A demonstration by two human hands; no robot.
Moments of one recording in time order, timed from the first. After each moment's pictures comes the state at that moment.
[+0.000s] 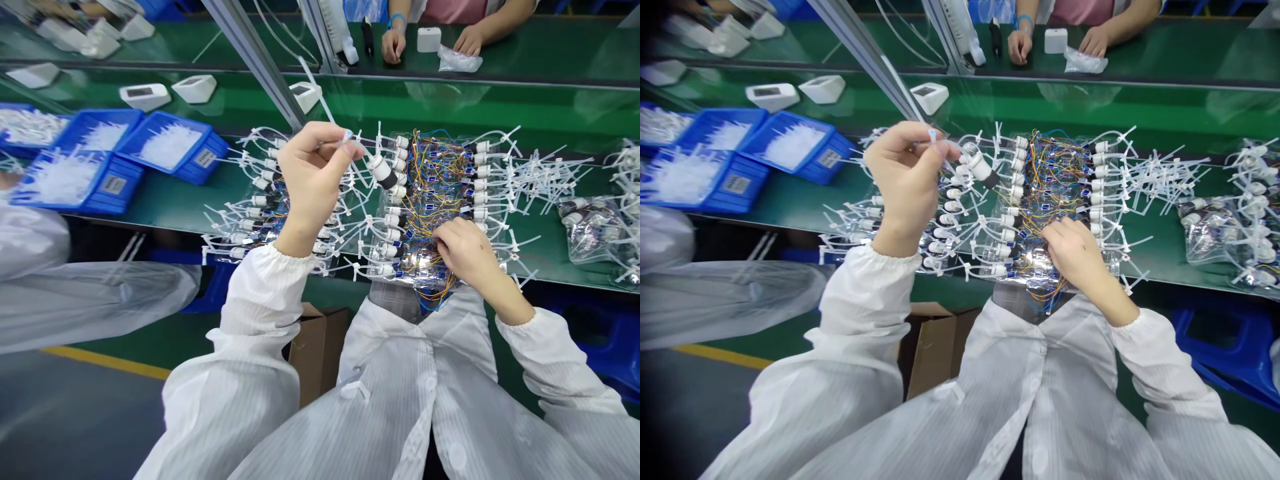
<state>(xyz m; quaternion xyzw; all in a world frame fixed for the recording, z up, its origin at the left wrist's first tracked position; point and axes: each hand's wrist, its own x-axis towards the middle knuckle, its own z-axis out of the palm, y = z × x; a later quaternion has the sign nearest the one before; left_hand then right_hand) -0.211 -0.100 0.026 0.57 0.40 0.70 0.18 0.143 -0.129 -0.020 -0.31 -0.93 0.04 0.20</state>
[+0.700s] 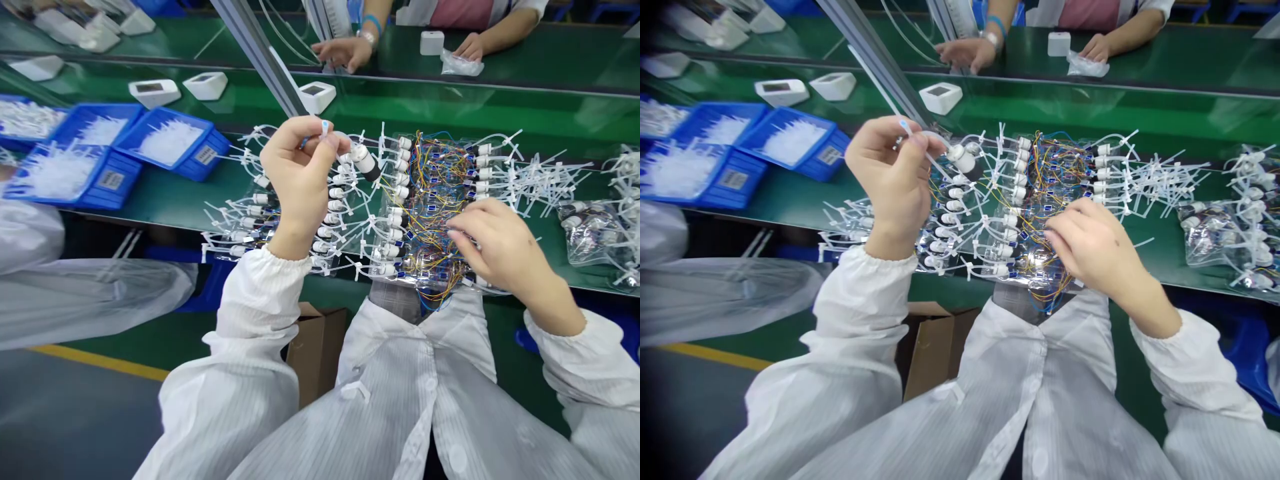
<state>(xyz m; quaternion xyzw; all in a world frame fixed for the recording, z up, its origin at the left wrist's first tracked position) -0.217 -0.110 0.031 0.50 0.39 0.76 0.15 0.157 -0.131 0.065 -0.26 -0.93 0.05 0.25</state>
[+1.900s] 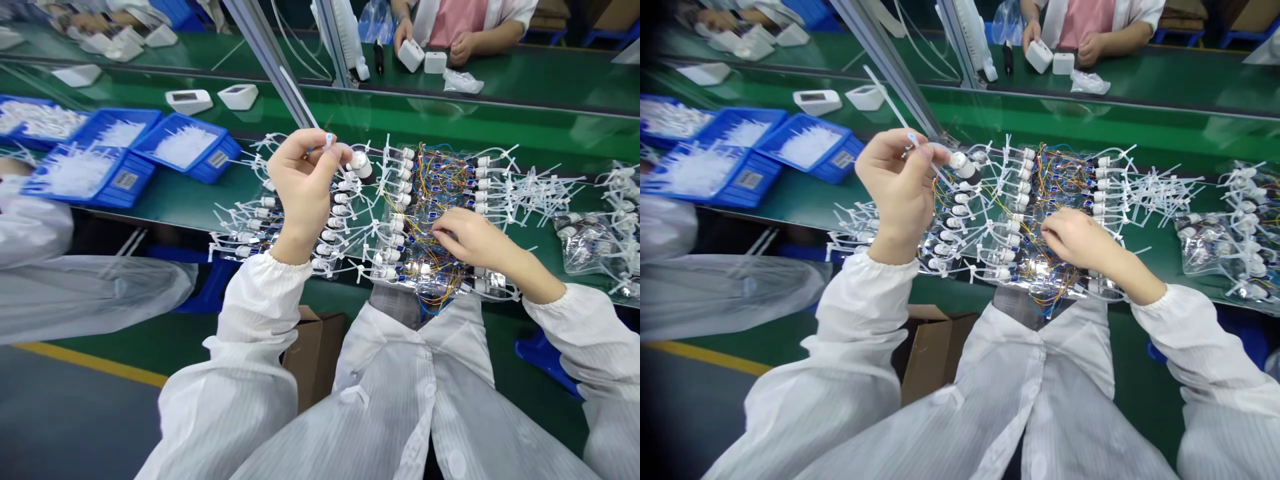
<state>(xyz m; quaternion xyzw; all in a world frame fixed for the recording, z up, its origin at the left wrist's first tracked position) -0.216 -0.118 0.041 0.48 0.39 0.77 0.14 0.133 -0.081 0.039 -0.19 -0.96 0.17 0.14</state>
